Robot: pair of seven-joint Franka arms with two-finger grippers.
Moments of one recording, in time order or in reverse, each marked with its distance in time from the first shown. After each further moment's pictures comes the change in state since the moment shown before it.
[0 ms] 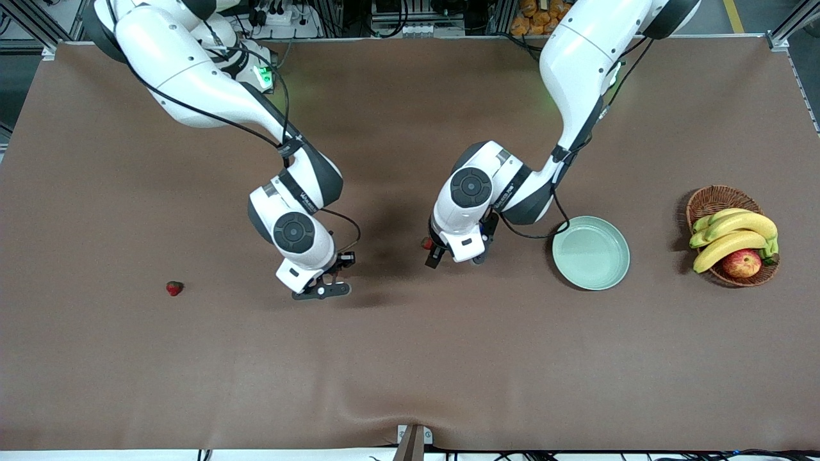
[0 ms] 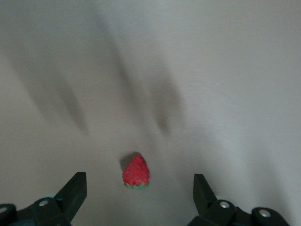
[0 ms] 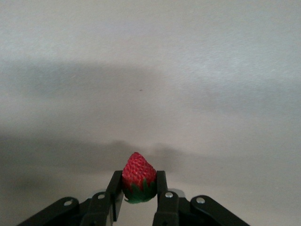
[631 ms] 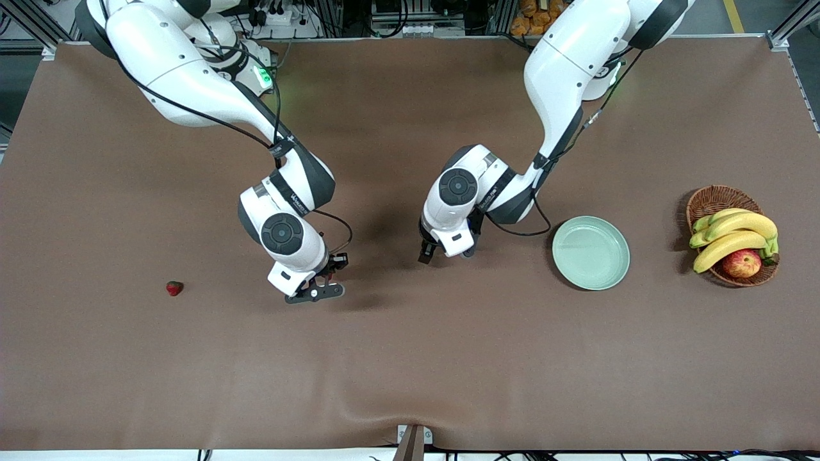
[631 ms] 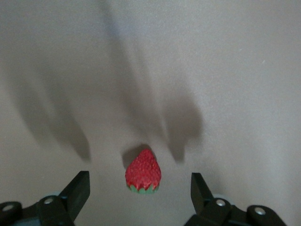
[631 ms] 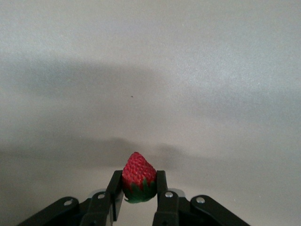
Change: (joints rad) left arm -0.037 0.064 0.003 -0.017 0.000 0.108 -0.085; right arm -0.017 -0.011 0.003 -0.013 0.000 0.024 -0.066
